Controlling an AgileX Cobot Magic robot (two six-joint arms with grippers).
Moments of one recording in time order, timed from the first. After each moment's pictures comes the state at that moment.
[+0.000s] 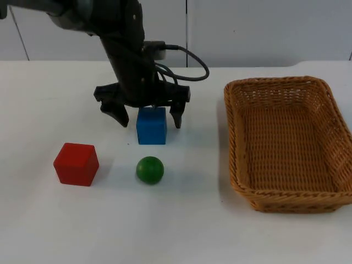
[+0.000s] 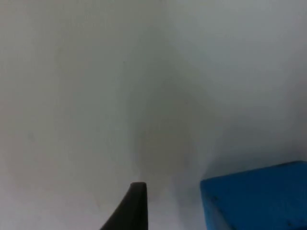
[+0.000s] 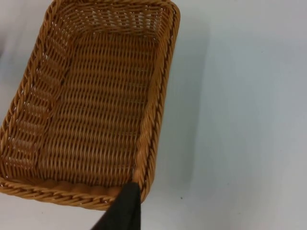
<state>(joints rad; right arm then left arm) 0.12 0.87 -0.73 -0.01 0.72 0.01 -0.38 2.45 -1.88 -0.07 0.83 -0.20</state>
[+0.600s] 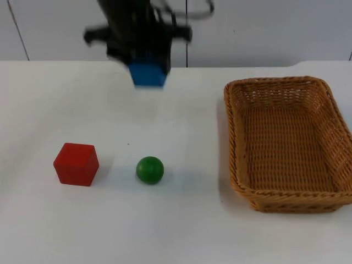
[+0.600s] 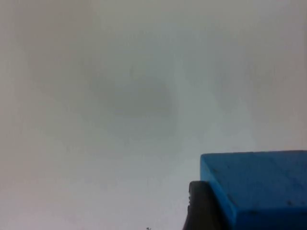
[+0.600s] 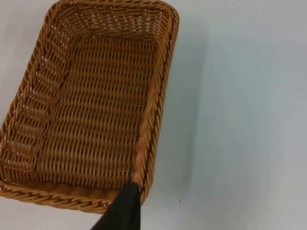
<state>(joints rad) 0.12 0.87 -0.73 -0.02 0.72 0.01 -0.39 2.19 -1.89 -0.08 0.91 -0.14</state>
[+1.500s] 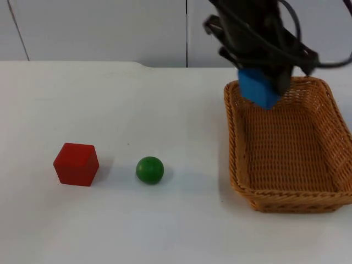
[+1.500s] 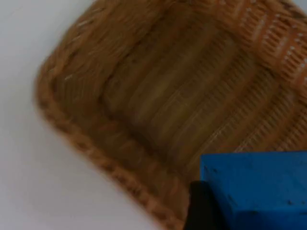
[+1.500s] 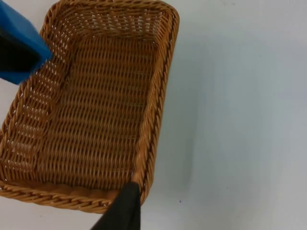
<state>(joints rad) 0.12 0.87 -0.73 -0.02 0.72 0.01 -0.73 2.29 -2.02 -0.13 0.89 0.20</state>
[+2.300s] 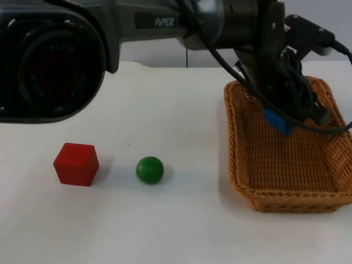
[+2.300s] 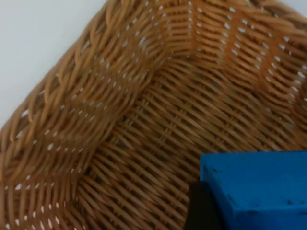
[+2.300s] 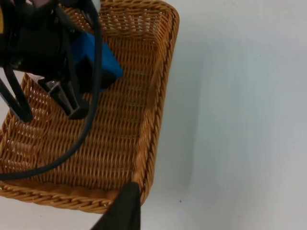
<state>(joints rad) 0.12 0.87 -0.73 -0.02 0.72 0.01 -0.76 2.53 -2.13 -0.11 0.64 0.27</state>
